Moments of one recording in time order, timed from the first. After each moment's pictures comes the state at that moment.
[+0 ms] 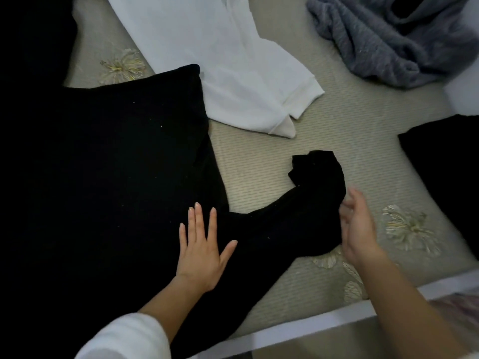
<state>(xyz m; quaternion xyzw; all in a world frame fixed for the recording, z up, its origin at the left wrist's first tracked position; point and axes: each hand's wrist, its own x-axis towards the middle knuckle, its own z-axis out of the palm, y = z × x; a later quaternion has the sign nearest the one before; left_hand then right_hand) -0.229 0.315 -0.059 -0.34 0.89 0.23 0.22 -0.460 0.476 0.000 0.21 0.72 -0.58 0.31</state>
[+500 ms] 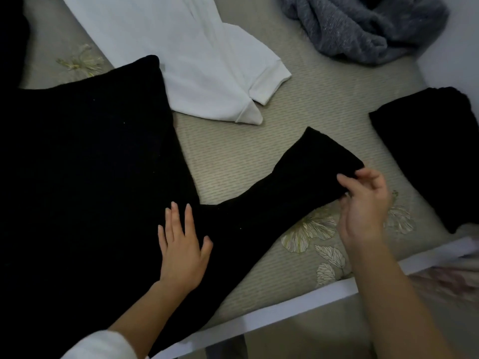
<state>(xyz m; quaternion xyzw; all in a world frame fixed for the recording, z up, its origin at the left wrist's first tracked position) -0.243 0.346 -0.049 -0.38 0.88 0.25 0.12 -0.484 0.507 0.029 0.16 0.66 -0.72 0.13</state>
